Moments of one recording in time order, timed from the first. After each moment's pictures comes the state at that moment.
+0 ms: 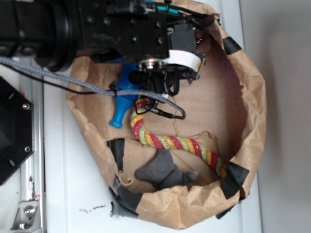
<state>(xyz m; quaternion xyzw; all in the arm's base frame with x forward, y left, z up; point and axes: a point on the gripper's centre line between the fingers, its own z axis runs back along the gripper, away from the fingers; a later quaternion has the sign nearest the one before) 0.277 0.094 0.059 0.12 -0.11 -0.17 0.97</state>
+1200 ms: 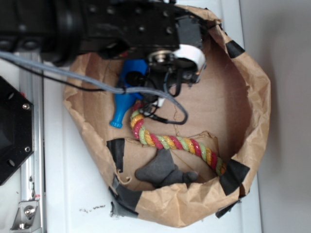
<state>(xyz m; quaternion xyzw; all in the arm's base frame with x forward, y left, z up) 0.275 0.087 0.058 0.08 -0.07 -0.19 0.98</state>
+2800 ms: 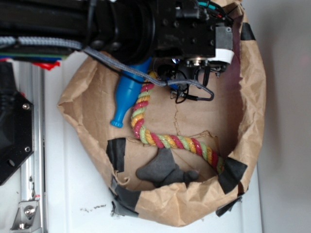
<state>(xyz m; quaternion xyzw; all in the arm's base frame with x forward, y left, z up) 0.306 0.111 0.026 0.12 -0.06 -0.17 0.98</state>
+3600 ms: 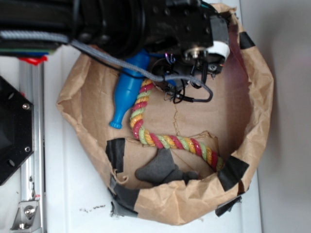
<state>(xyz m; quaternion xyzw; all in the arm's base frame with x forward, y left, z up) 0.297 0.097 0.036 0.07 -0.06 -0.19 0.98</state>
